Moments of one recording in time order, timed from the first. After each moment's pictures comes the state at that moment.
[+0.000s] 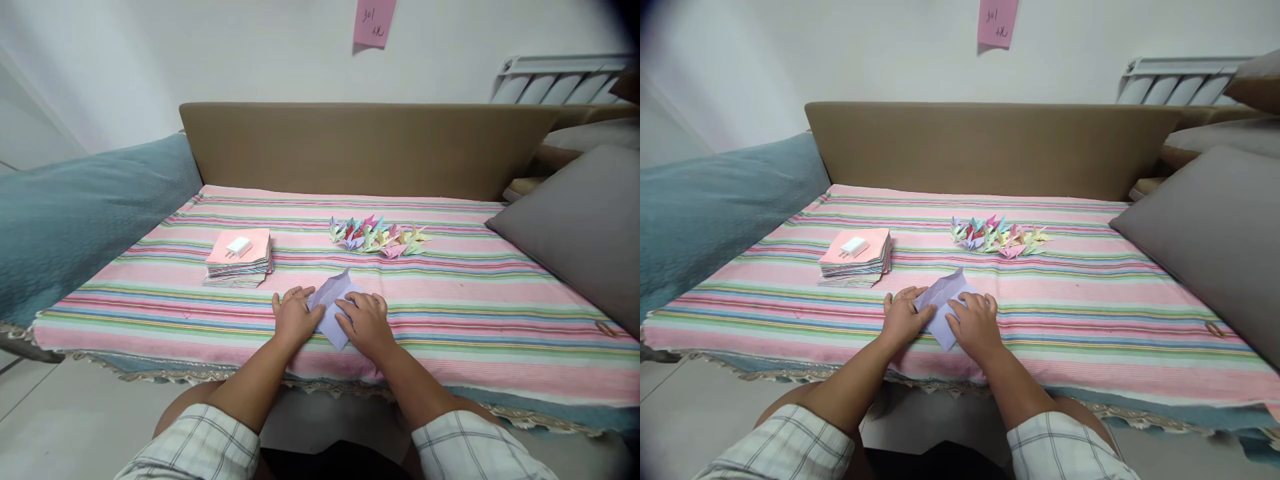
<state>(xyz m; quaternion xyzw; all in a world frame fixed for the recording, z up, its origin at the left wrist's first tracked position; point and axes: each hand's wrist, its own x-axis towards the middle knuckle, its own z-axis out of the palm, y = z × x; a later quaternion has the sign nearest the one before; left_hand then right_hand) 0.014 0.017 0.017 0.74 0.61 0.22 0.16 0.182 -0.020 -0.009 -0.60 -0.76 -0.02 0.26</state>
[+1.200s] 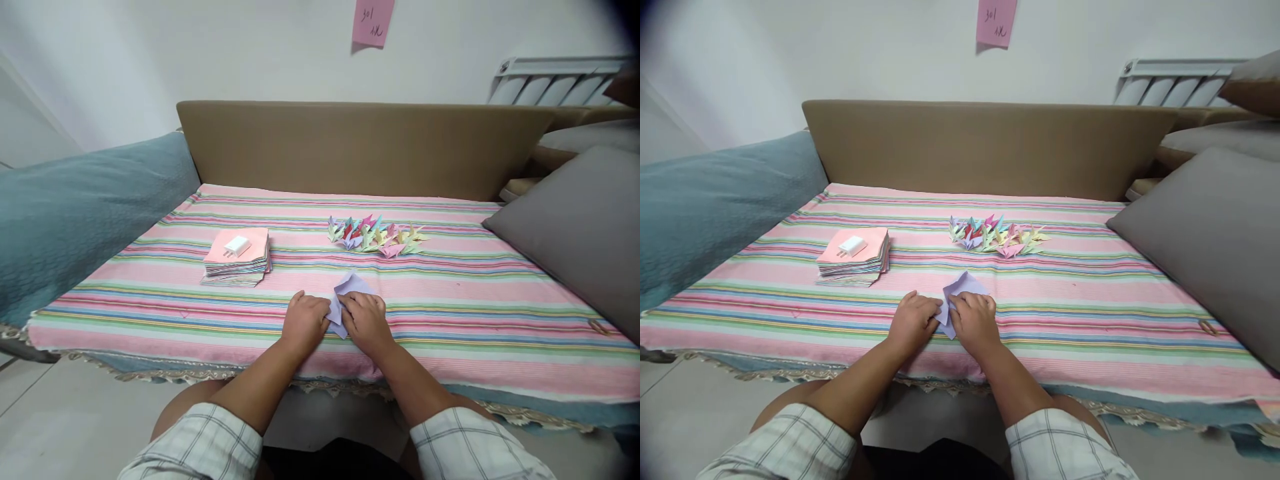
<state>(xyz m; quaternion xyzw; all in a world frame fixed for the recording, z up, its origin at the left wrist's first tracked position) 0.021 0.010 0.006 0.87 0.44 0.22 0.06 0.186 -0.018 -0.008 -0.60 -0.75 -0.01 0.27</state>
